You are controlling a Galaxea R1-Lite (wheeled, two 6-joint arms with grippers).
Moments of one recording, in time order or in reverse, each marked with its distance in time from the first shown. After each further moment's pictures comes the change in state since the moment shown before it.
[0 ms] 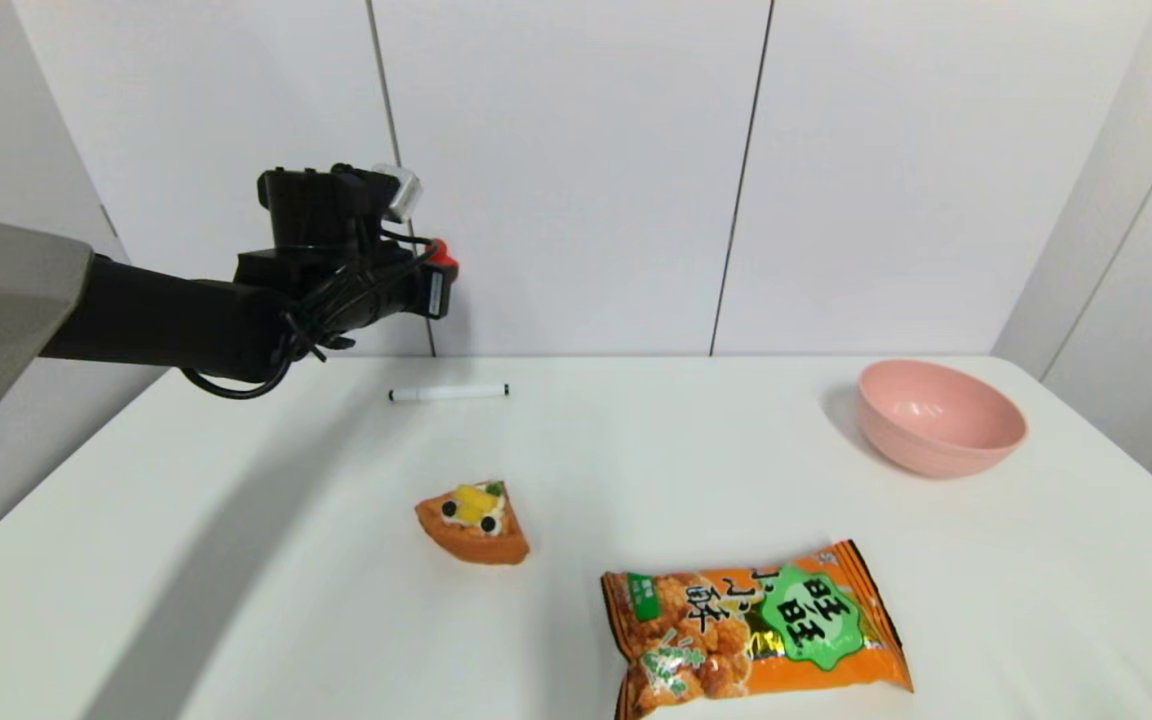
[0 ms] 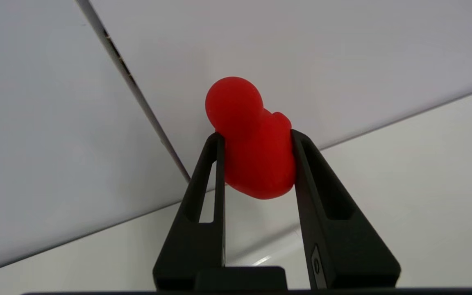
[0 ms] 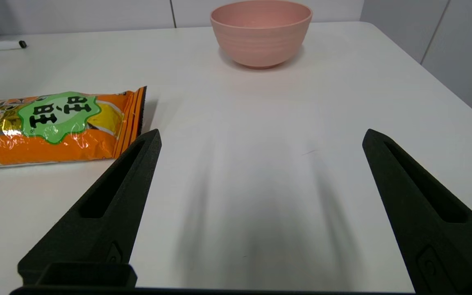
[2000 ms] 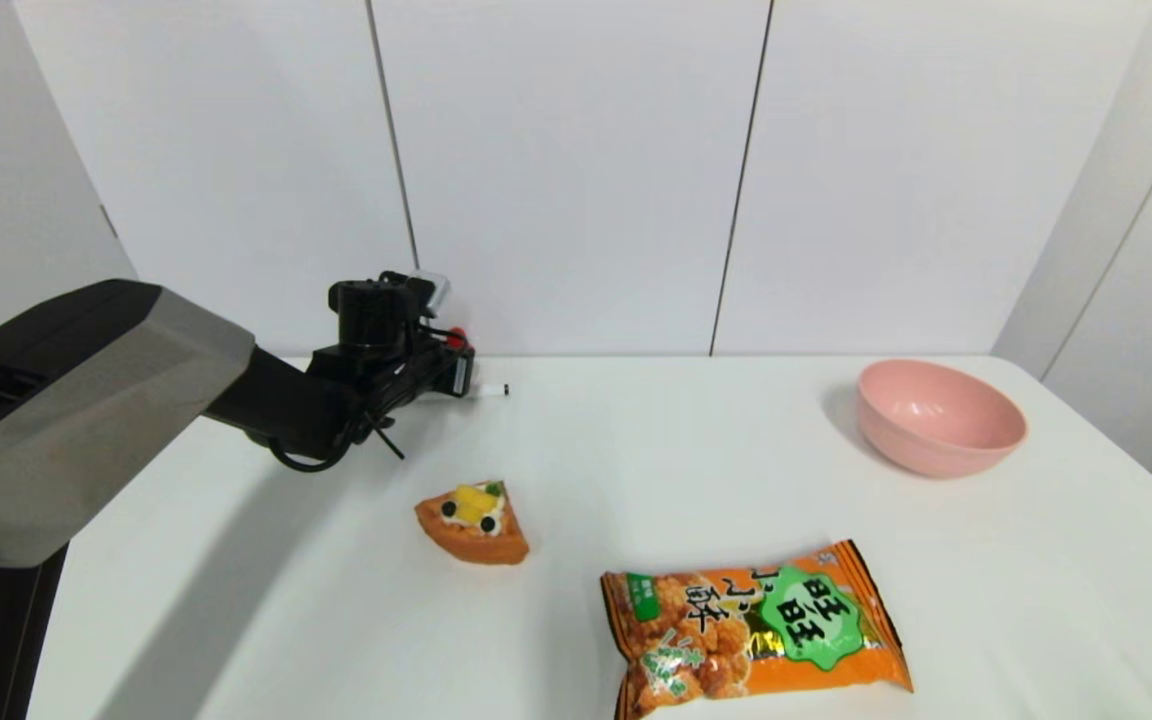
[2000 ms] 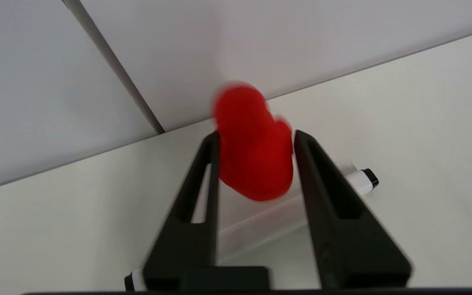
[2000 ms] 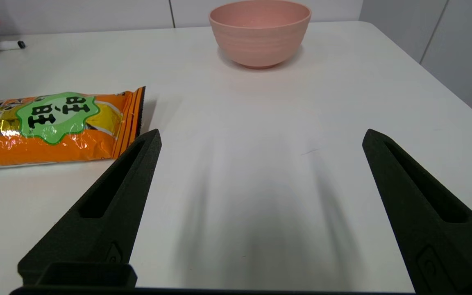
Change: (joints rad) left arm 0.001 0.207 0.104 -0.191 0.033 -0.032; right arm 0.000 0.000 0.000 0.000 0.000 0.000
